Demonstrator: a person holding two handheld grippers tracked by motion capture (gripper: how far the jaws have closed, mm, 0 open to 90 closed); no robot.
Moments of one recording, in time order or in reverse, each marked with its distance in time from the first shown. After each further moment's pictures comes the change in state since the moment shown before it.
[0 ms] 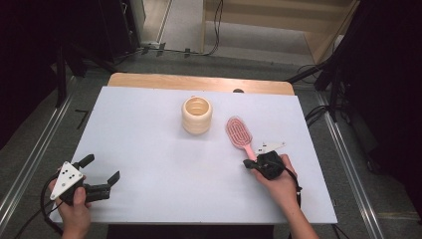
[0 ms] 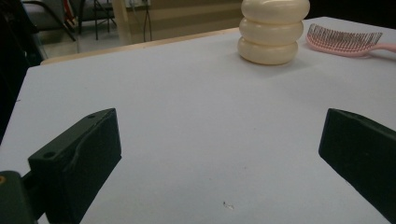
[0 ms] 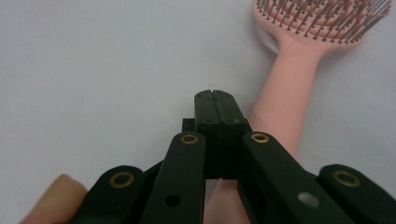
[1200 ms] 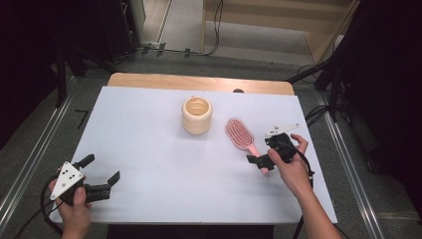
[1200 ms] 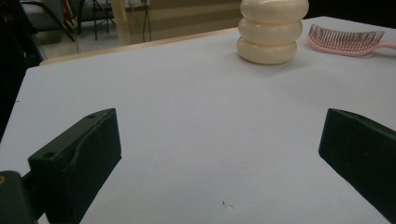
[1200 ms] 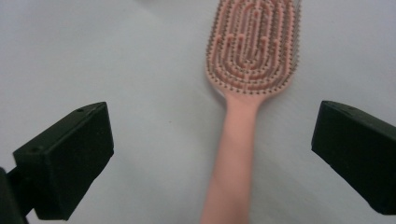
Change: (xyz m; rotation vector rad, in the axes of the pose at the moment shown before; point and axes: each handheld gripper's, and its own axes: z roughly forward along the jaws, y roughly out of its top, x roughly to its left) left arm 0.000 0.000 0.000 0.000 -0.003 0.003; right arm -0.032 0.033 -0.032 -0.007 0.001 0.077
